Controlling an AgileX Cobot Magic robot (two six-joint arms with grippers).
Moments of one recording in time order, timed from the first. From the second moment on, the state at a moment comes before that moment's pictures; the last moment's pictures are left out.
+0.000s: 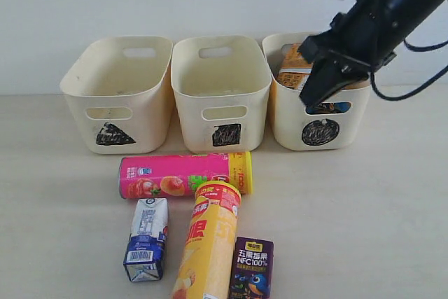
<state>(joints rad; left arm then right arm) 0.05 0.00 0.00 -0.08 0.29 -0.02 0.23 1.77 -1.56 0.54 1.21 -0.55</state>
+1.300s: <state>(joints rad) 0.05 0.00 0.00 -0.08 0.29 -0.02 0.71 1.73 -1.02 0.26 0.74 -0.86</state>
